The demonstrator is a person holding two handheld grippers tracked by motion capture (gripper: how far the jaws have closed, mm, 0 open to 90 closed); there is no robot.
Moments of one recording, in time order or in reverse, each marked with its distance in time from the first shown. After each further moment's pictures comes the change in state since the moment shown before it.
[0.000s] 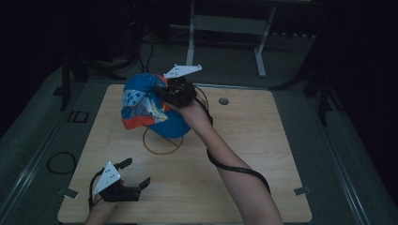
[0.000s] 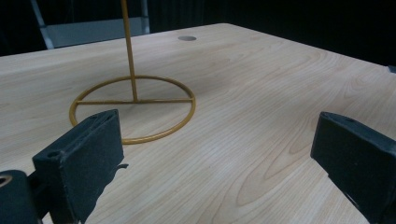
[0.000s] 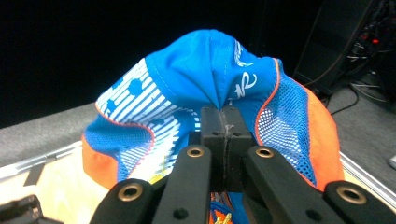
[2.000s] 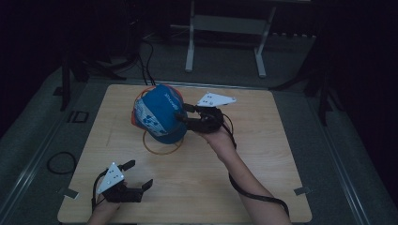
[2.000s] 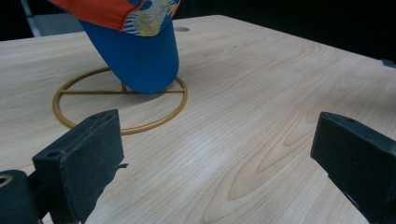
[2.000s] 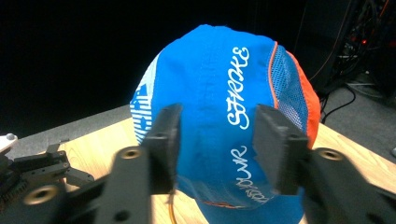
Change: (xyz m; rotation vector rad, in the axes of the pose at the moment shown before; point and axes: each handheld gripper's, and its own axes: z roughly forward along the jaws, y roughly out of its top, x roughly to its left) left arm -0.002 -0.007 0.007 0.025 -0.027 -0.008; right arm 0.000 -0.081 -0.060 -0.098 -0.004 0.063
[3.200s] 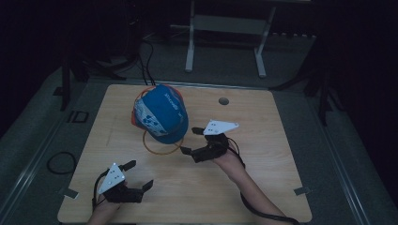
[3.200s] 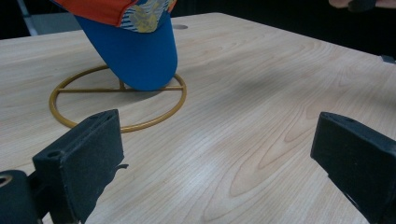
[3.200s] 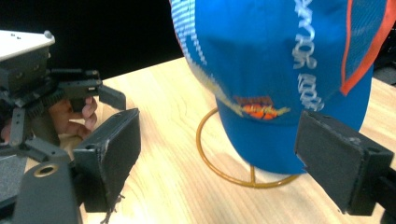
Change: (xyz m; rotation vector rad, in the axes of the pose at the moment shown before) left arm 0.000 -0.003 0.002 0.002 -0.006 0.008; right arm 0.005 -0.078 -0.011 0.087 0.123 -0.028
